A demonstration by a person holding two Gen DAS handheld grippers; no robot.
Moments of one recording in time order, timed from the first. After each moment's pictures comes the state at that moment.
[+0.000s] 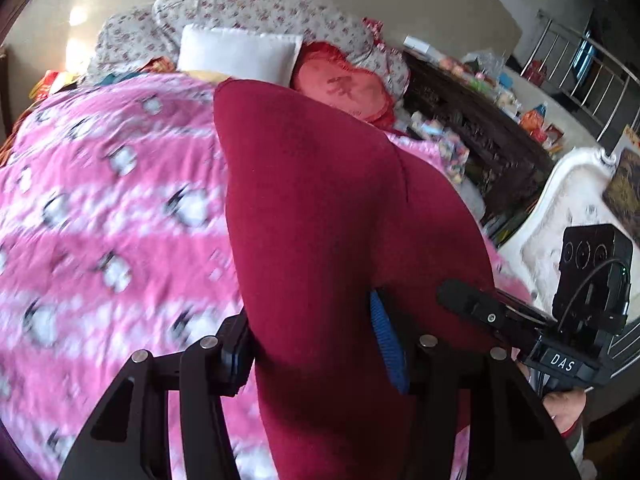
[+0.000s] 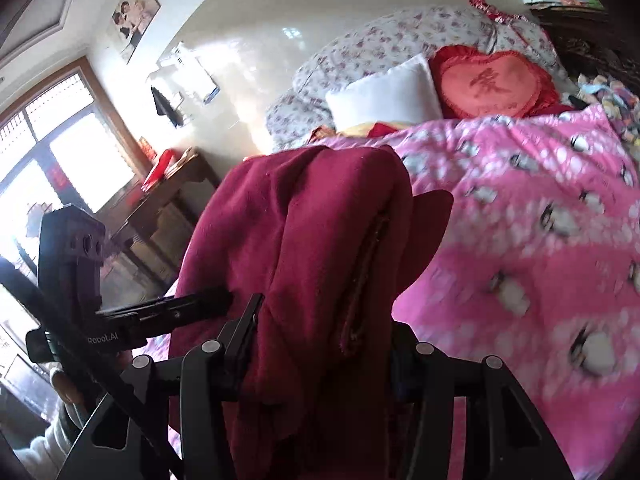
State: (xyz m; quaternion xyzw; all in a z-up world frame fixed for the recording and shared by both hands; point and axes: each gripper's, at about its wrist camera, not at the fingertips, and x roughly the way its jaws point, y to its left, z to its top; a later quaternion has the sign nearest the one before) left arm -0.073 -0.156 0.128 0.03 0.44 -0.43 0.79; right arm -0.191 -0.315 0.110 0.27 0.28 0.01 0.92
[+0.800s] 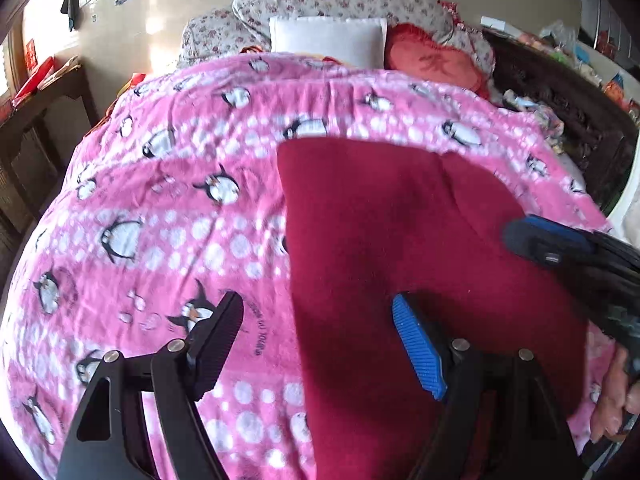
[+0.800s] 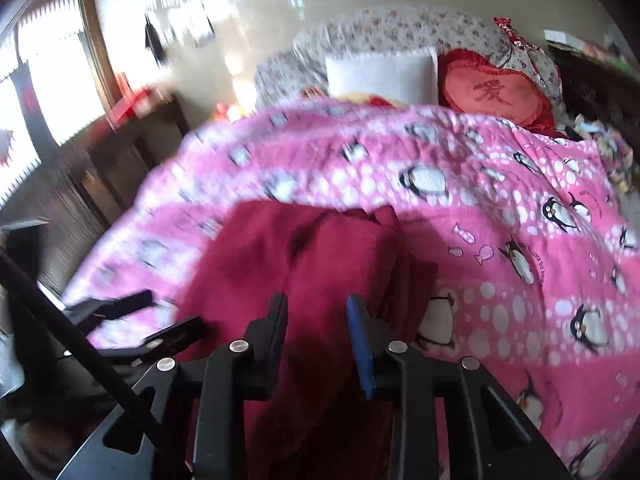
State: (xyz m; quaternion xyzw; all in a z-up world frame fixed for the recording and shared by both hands) left arm -0.101 -0.125 0.050 0.11 0.41 -0.26 0.87; right arm -0.156 -0.255 0.073 0.13 0.37 -0.07 0.92
